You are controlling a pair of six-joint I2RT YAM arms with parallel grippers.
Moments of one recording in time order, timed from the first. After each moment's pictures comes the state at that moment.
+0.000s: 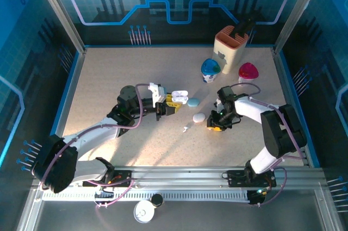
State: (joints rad) left arm -0.52 1.25 0.62 0.60 0.83 -0.04; right arm 0.31 1.61 0.83 -0.68 -0.39 0.48
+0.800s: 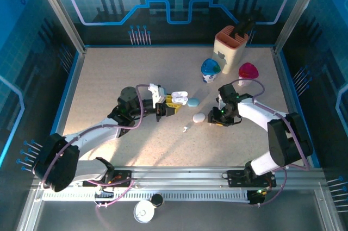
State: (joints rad) left arm -0.51 1.26 0.60 0.63 0.83 -0.06; right arm 0.32 1.51 0.83 -0.66 -0.27 0.48
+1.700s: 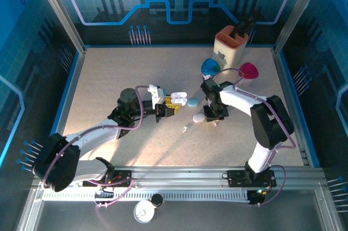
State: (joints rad) left arm -0.51 1.26 0.57 0.66 0.82 -0.07; right arm 0.47 1.76 1.13 -0.94 0.02 0.37
